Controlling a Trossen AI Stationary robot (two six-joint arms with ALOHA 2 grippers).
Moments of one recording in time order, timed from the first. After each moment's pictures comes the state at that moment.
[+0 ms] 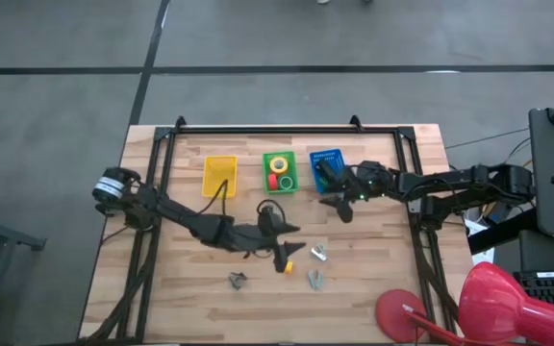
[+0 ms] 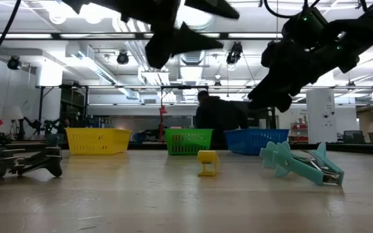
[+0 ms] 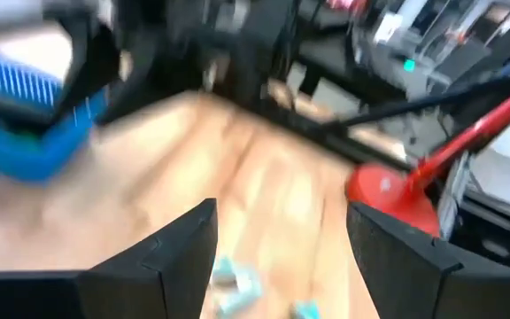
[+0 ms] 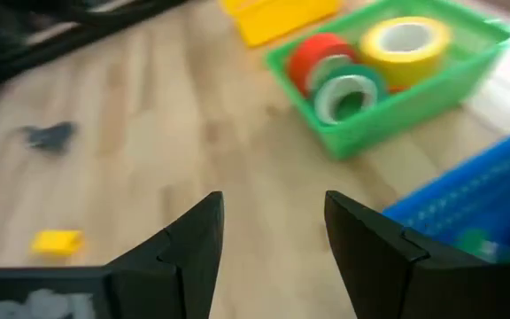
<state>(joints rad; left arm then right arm) -0.32 1.69 1.01 0.42 -0.44 -0.53 -0.25 1.20 0.40 0.29 -0.18 0.28</state>
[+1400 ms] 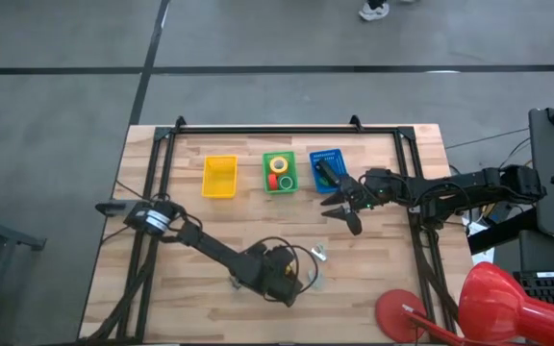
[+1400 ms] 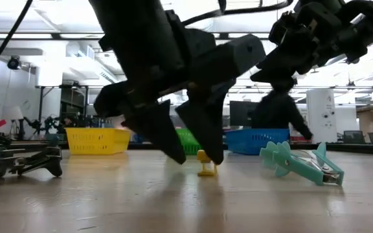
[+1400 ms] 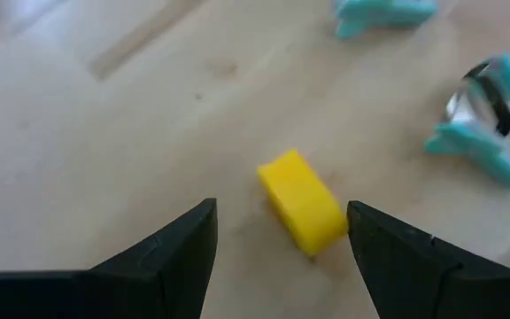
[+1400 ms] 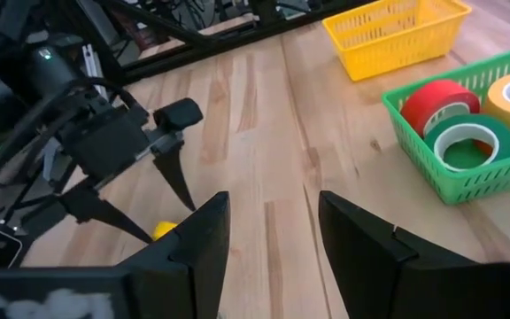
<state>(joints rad) -0.46 2.16 1.61 -0.66 -0.49 -1.21 -0.12 1.08 0.41 0.30 -0.24 0.29</state>
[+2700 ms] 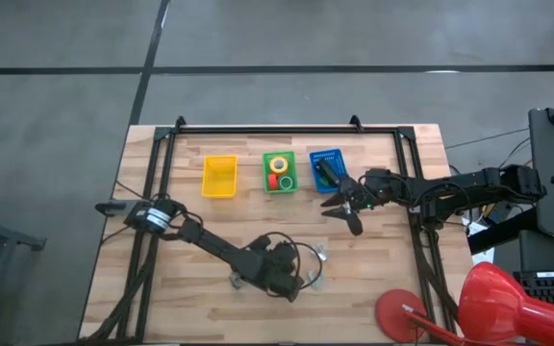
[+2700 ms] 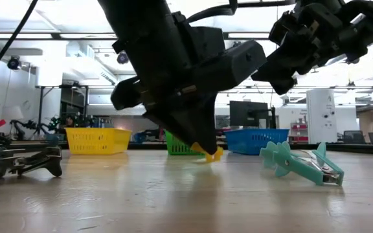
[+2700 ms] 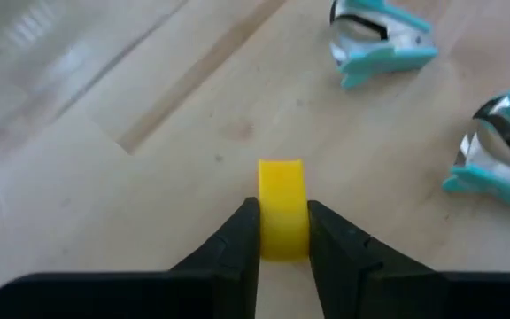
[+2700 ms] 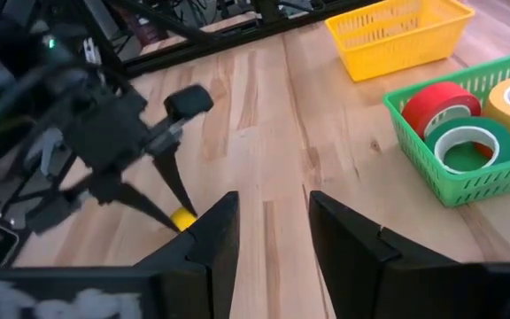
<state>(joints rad) -0.43 2.16 1.61 -0.65 -0.56 -1.07 -0.11 1.08 0.41 0.29 -0.24 0.26</state>
